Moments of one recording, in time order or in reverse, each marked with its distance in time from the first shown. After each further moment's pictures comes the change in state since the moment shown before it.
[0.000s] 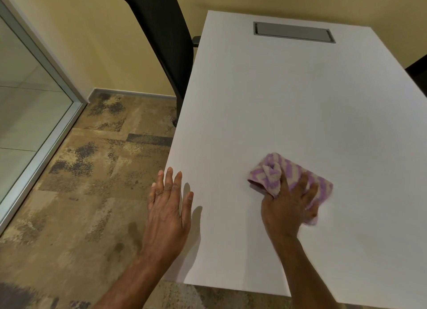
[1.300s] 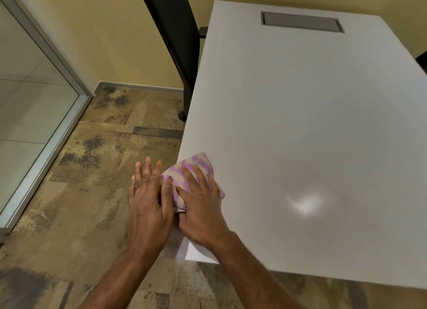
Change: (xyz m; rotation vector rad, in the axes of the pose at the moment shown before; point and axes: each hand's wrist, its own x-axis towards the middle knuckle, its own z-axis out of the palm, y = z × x) left_hand -0.017 -0.025 -0.051 -0.157 0.147 -0.092; right_hand -0.118 -0.105 0.053 0.187 -0.624 -0.728
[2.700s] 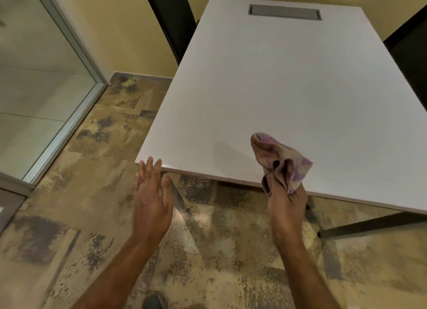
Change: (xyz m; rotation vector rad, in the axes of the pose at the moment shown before) left_hand -0.215 0.052 0.038 -0.016 0.097 -0.059; right_hand -0.270 0.075 -0.161 1.072 0.707 0.503
